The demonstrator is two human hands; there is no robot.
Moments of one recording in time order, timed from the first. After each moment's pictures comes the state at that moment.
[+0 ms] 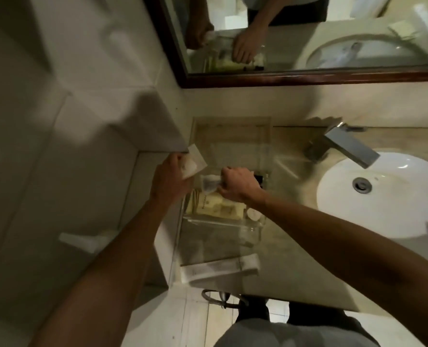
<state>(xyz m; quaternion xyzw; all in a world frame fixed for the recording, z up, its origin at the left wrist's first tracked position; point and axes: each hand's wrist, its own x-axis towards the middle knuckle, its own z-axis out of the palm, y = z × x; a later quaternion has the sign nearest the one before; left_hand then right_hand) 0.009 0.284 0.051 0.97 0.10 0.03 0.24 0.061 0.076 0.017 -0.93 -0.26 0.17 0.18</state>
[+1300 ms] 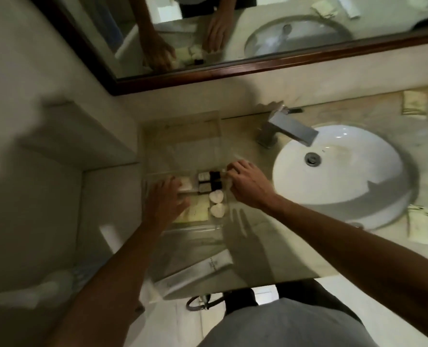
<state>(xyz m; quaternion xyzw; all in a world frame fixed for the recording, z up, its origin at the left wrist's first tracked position) 0.012 0.214 -0.015 0.99 -0.09 -0.07 0.04 0.038 -0.059 0.010 -0.95 -0.27 0.03 0.14</state>
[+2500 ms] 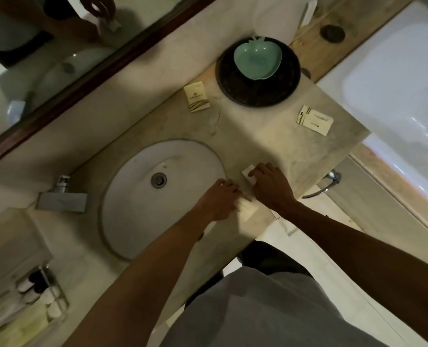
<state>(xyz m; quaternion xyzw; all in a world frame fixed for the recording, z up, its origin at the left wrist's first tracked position) -0.002 -0.430 -0.035 0.74 -0.64 -0.18 -0.05 -0.104 -0.600 -0.033 -0.98 0.15 0.05 0.14</state>
